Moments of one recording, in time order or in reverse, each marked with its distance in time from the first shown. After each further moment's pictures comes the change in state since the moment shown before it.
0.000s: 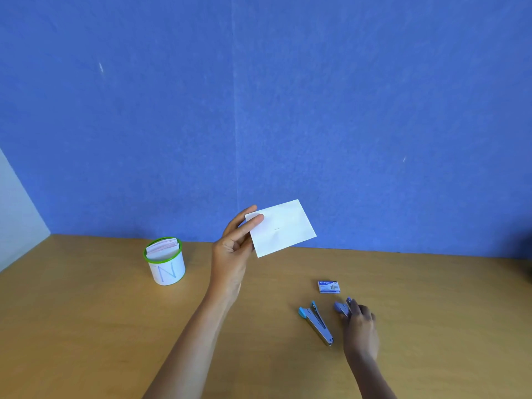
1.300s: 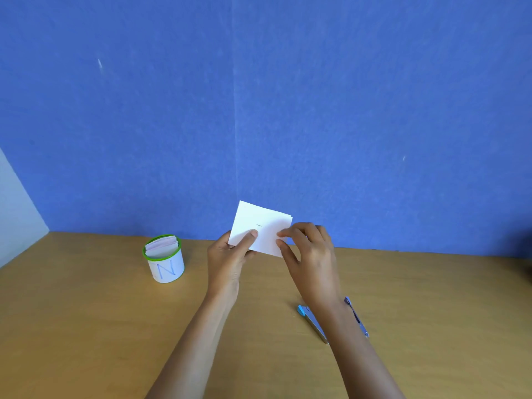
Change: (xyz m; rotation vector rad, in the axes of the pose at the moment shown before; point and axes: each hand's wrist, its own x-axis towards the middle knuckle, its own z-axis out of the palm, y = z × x) left_hand -0.005 0.003 0.002 -0.050 0.283 -0.292; right_hand -0.029 -0.159 -0.106 0.347 0.461 -0.839
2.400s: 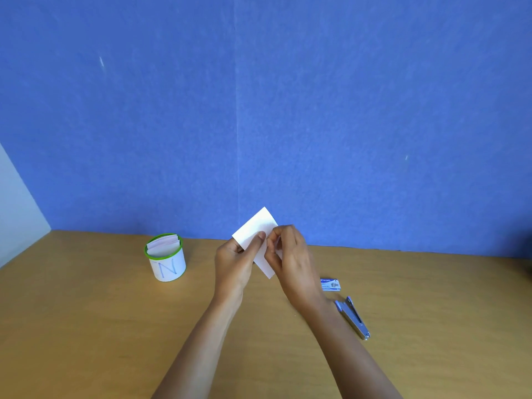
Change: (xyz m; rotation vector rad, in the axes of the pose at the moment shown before) left_hand -0.002 -0.013 0.000 0.194 -0.017 0.037; right_hand -0.004 -0.016 0.018 0.249 -0.229 0.114
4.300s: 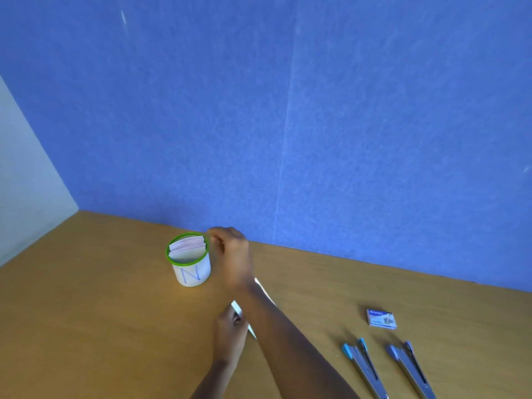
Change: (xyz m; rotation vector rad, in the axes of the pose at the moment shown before) left_hand 0.040 -0.167 -0.100 0.489 0.253 -0.233; right_hand 0.078 -0.014 0.212 0.259 -0.218 0.110
